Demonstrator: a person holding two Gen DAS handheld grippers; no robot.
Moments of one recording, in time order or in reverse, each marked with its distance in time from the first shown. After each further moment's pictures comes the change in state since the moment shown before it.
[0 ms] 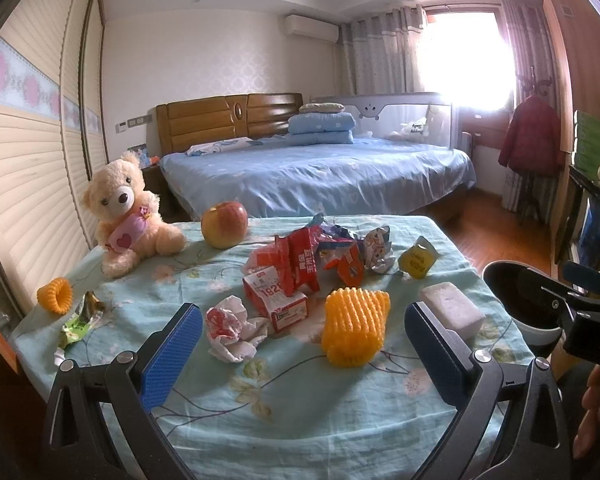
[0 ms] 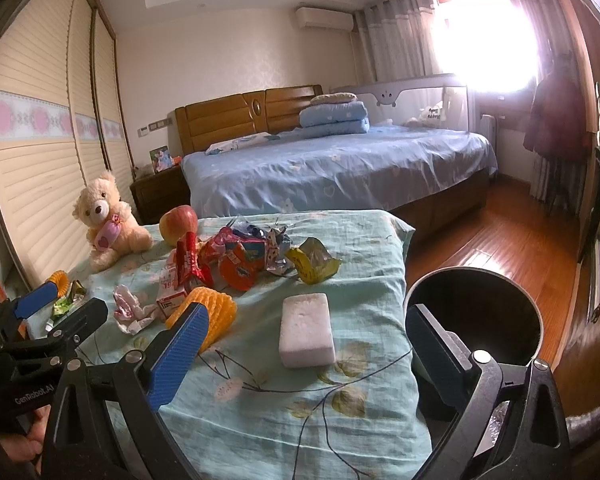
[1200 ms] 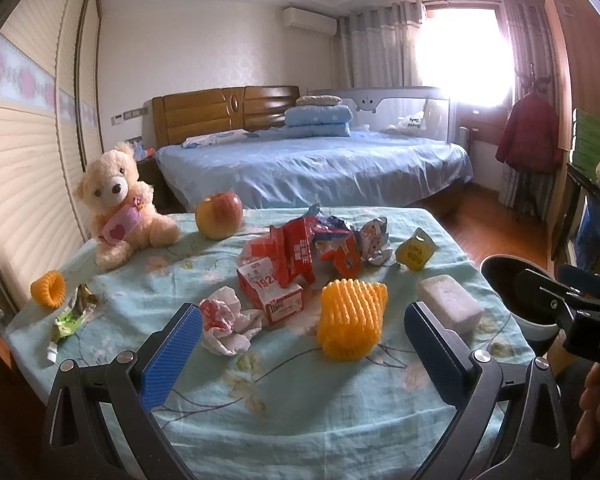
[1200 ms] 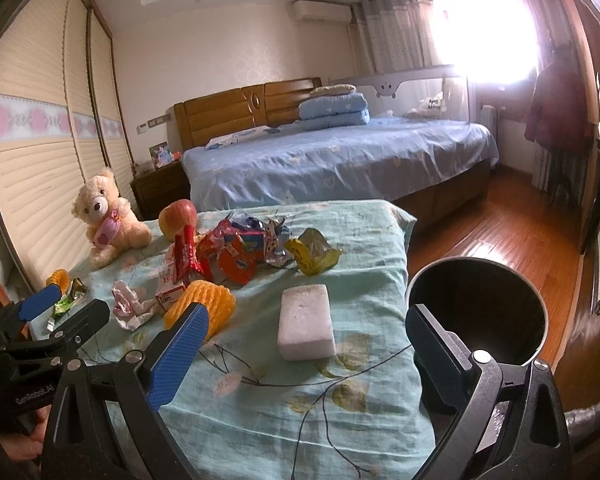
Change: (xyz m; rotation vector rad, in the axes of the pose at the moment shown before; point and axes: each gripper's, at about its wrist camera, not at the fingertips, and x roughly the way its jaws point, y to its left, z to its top) left arm 0.007 -0.003 -0.003 -0.007 0.034 -0.017; right arm 0.007 -0.005 -0.006 0.016 0.021 0.012
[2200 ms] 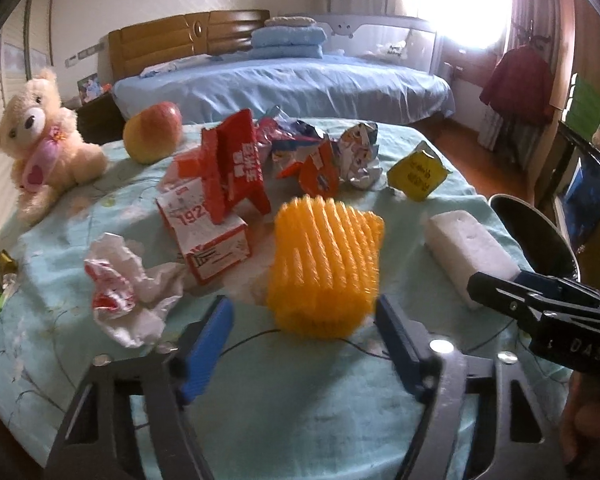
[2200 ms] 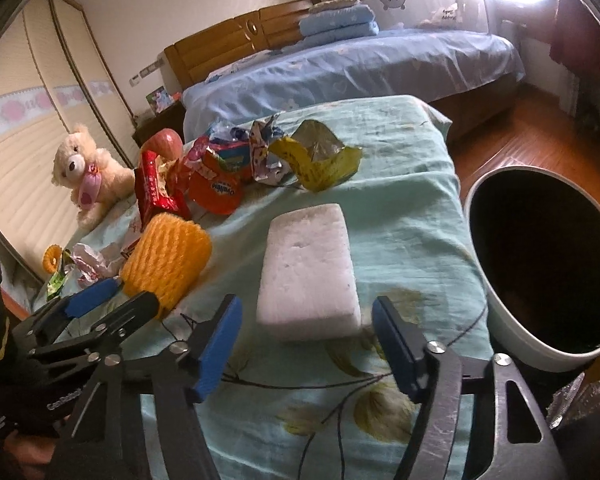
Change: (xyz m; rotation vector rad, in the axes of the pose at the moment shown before) left arm 0.130 -0.007 0.010 0.015 0.296 -0.132; right arm 0.082 -0.008 -0.021 0.096 0.338 0.091
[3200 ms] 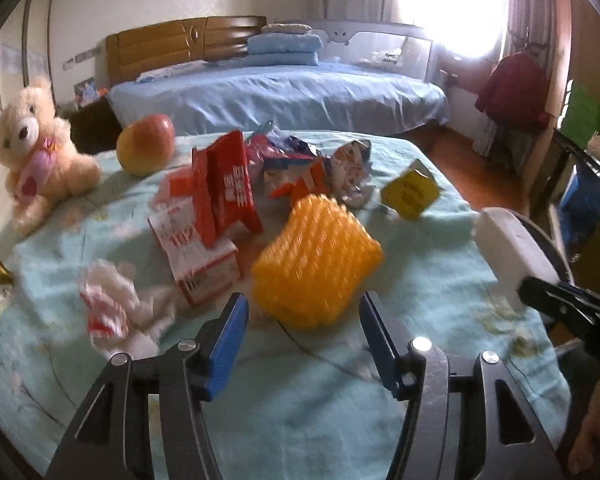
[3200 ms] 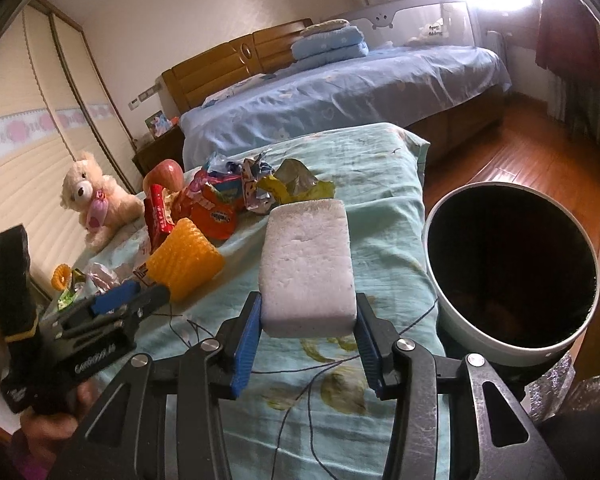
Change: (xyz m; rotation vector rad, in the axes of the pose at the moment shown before) left arm 0.005 0.000 0.015 0.003 -0.021 0.000; right arm -0.035 -0.020 0.006 0.030 -0.089 -0.003
